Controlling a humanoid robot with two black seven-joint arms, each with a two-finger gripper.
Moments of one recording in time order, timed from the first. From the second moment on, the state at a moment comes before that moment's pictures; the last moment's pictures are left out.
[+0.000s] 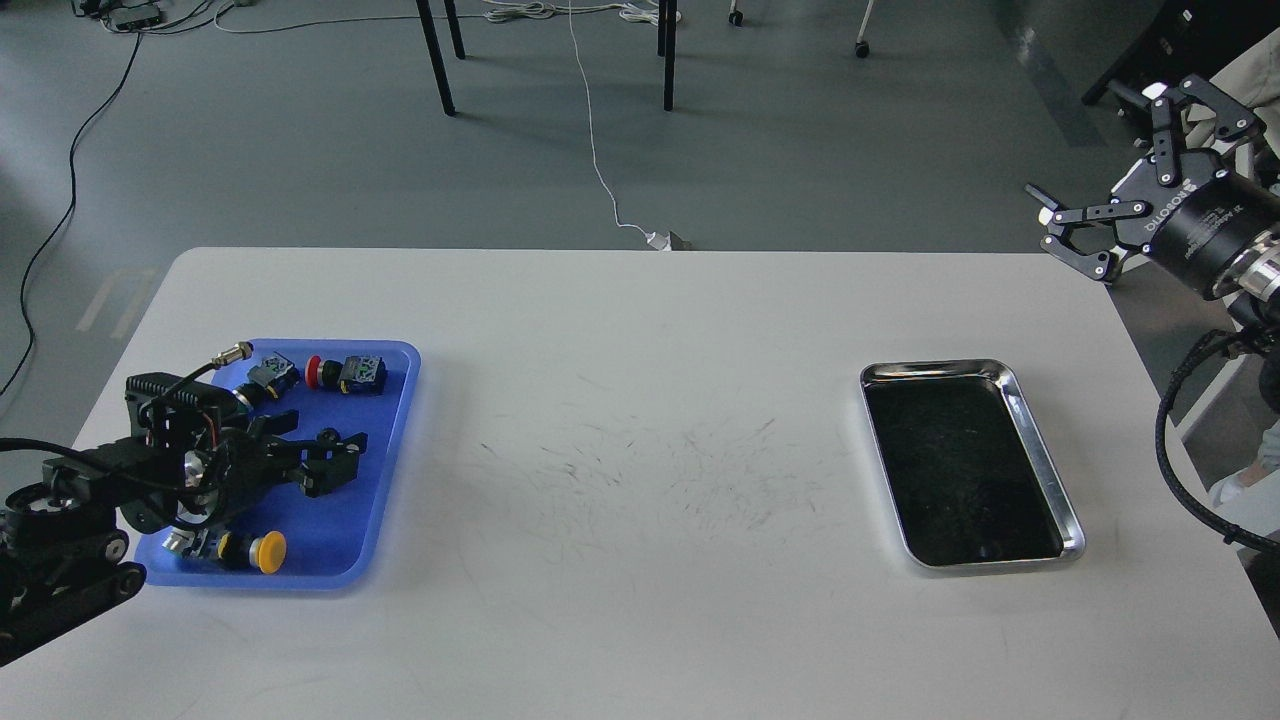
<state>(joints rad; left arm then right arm) -0.61 0.77 -0.20 -1.09 1.68 0.06 -0.13 0.68 -0.86 0.71 1.13 0.30 0.40 -0.03</state>
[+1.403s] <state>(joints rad) -0.92 0.88 -0.19 -1.45 1.66 -0.08 -0.10 0.68 -0.85 0.71 1.08 0.30 0.40 -0.03</state>
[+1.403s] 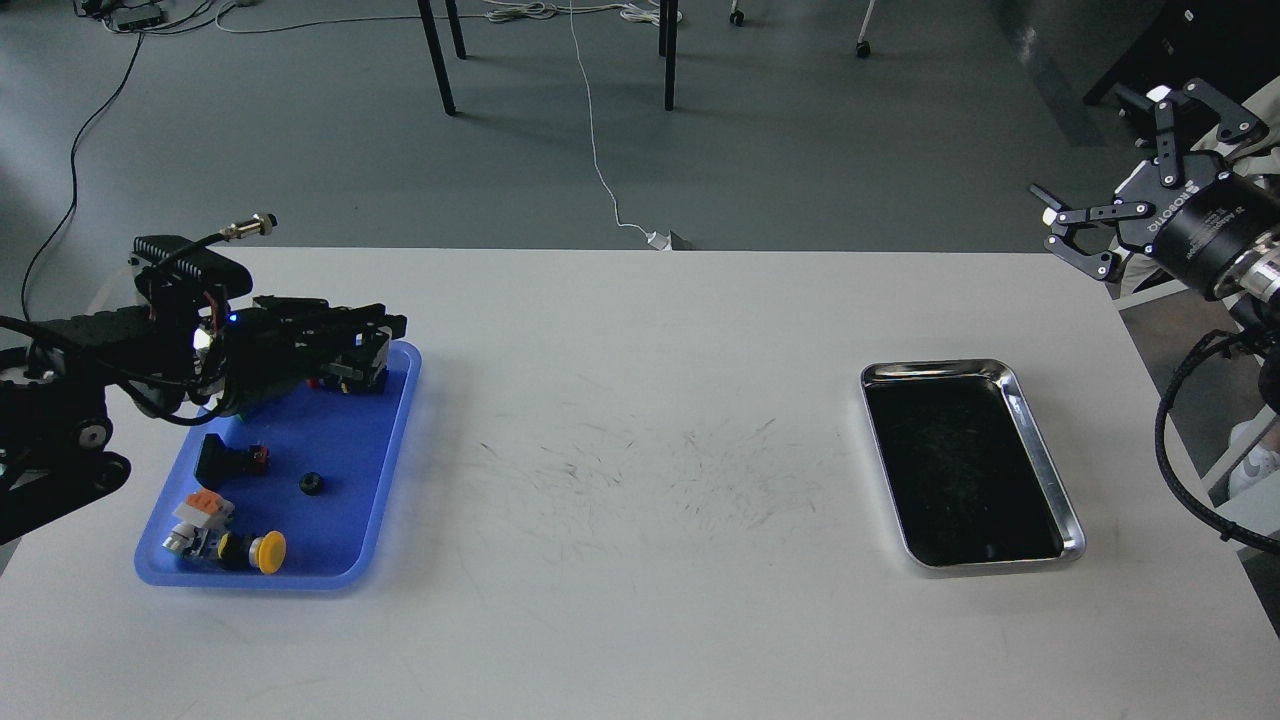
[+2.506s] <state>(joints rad) -0.92 -0.04 -0.12 -0.91 1.69 -0.06 -0.04 0.66 -0.85 0.70 0.89 0.29 0.40 -0.03</state>
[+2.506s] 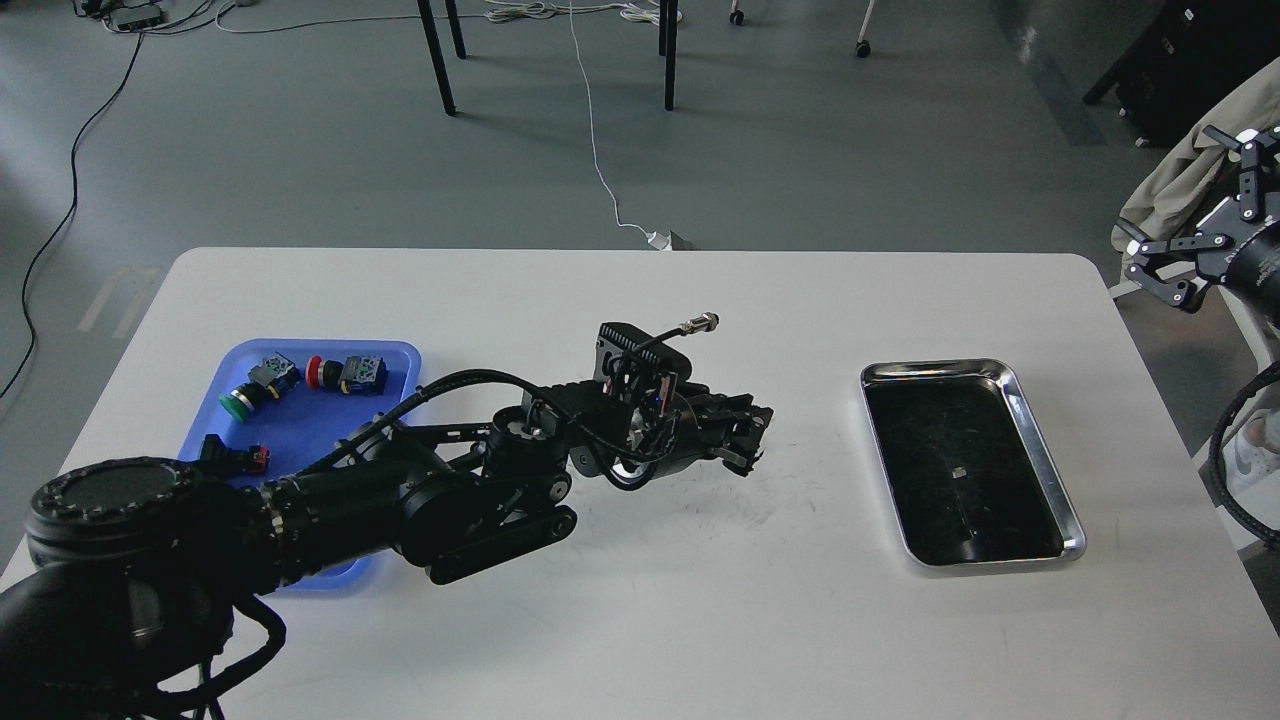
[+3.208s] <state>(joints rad) -0.87 -0.04 -0.10 -0.96 1.69 -0.06 -0.02 0.66 -0.85 0.70 0.89 0.29 0.40 -0.03</state>
